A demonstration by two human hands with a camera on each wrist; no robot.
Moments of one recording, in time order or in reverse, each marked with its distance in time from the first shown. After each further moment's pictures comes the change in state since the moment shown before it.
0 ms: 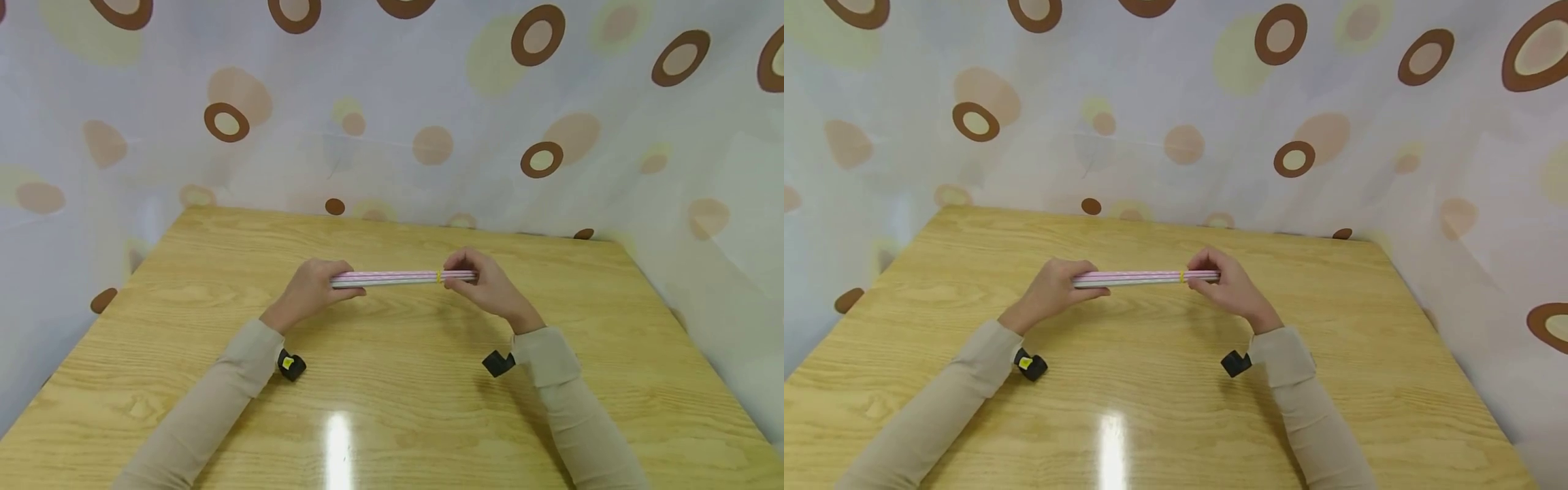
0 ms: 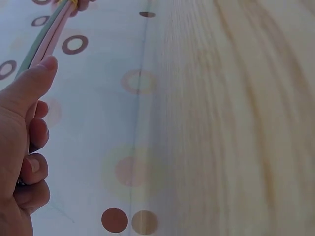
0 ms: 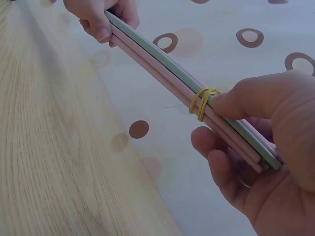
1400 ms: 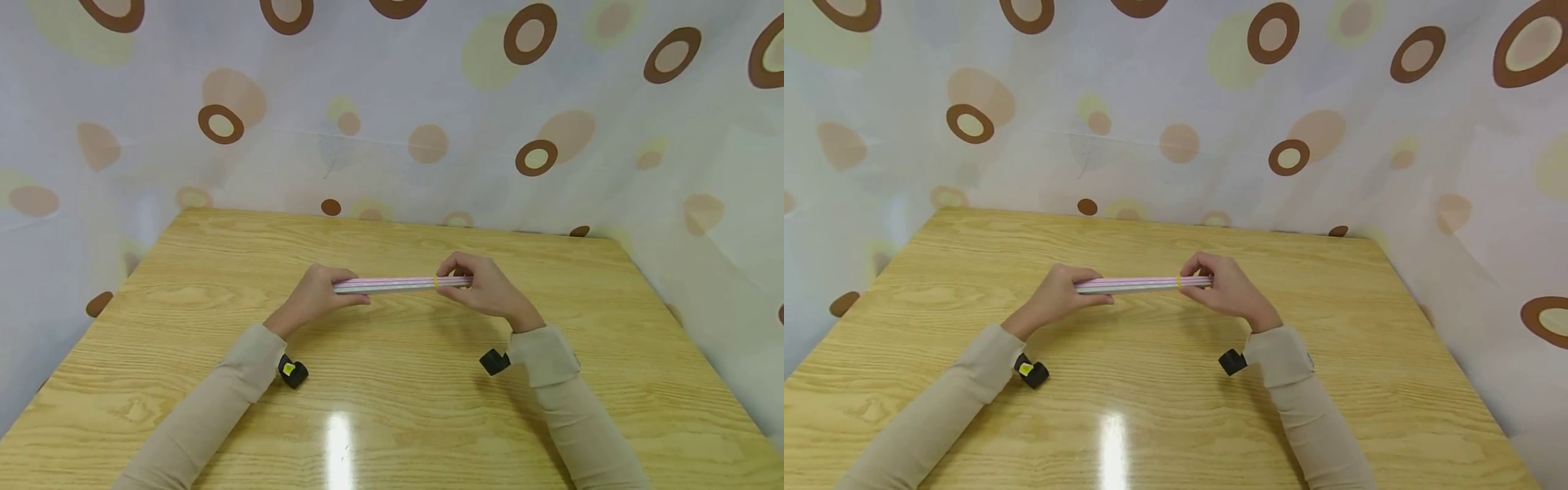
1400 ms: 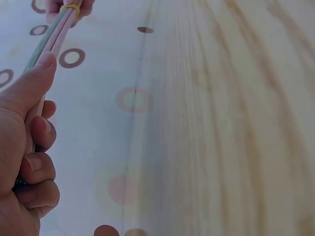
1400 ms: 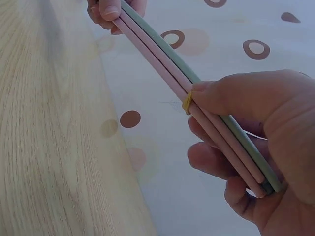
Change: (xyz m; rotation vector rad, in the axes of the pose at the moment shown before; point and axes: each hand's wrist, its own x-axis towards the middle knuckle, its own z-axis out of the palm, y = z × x) left_hand -0.004 0.009 0.007 -0.182 -0.127 -0.229; right_hand -0.002 -0.011 0.004 -0.216 -0.033 -0.060
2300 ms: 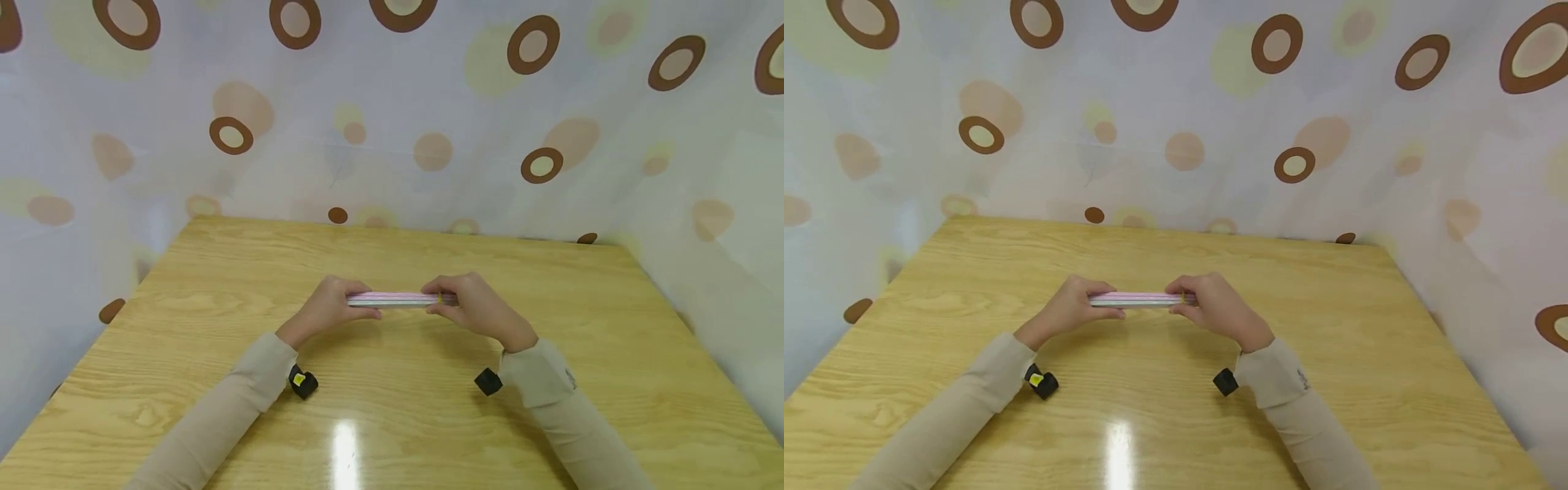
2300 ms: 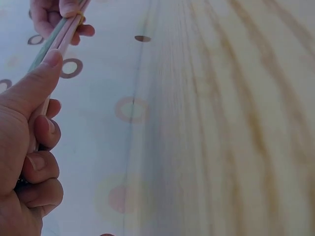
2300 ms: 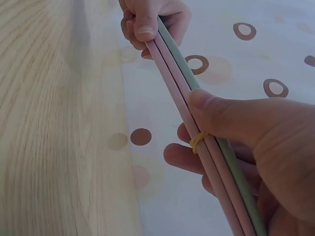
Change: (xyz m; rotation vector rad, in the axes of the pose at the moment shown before) left_hand 0.002 0.005 0.010 -0.016 -0.063 0.001; right_hand 0.004 -0.018 0.021 -0.271 -0.050 -0.152
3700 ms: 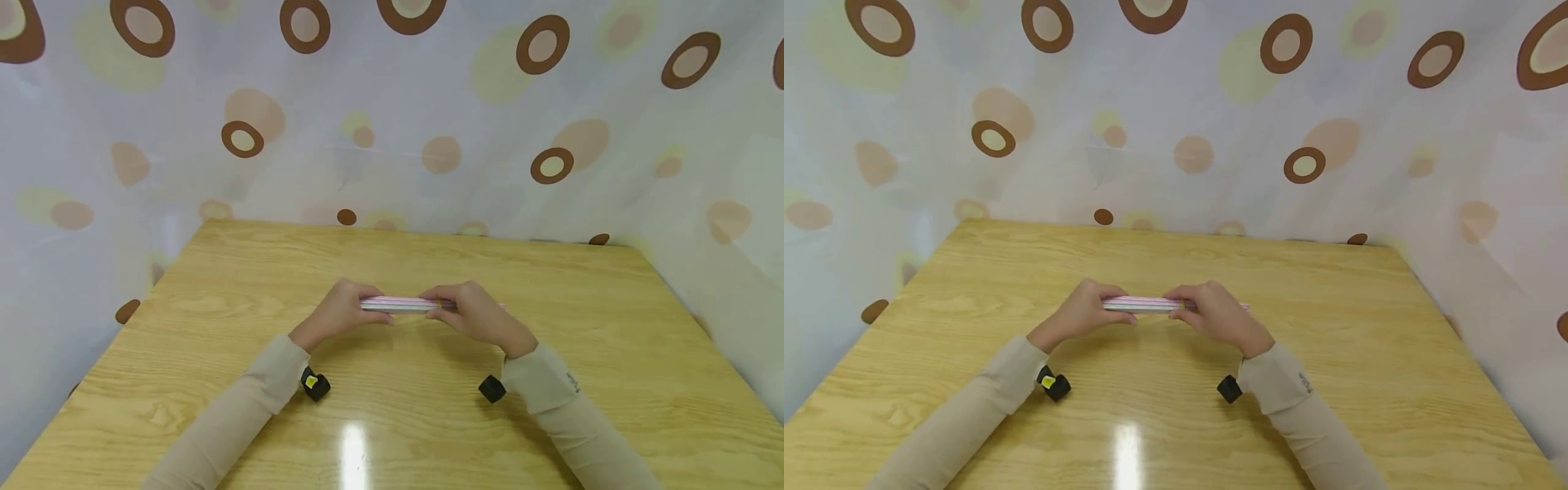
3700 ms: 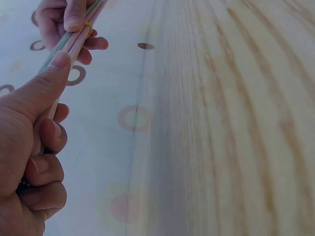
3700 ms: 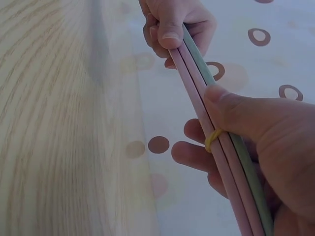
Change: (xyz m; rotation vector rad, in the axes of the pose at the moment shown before) left_hand 0.001 0.008 0.003 -0.005 -0.032 -0.006; right_hand 0.003 0.002 0.015 0.030 -0.044 -0.015
